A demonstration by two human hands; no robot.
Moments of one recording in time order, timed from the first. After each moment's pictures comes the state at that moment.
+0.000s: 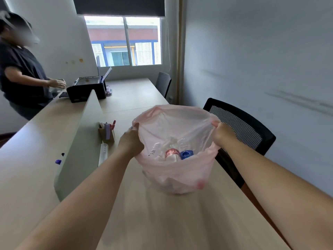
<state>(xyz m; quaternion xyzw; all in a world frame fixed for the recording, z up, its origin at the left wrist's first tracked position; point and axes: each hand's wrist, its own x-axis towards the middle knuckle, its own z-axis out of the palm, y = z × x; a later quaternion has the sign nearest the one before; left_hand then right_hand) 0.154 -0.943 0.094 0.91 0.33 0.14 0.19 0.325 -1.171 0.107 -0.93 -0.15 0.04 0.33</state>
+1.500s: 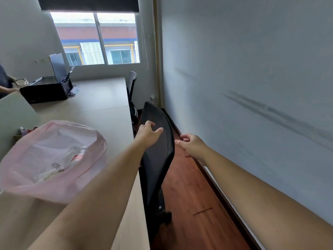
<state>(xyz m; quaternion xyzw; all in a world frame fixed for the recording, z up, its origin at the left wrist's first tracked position) 0.512 -1.216 0.077 0.86 0.33 0.15 0.37 0.576 -1.381 0.069 -0.82 -0.24 0.21 0.48</state>
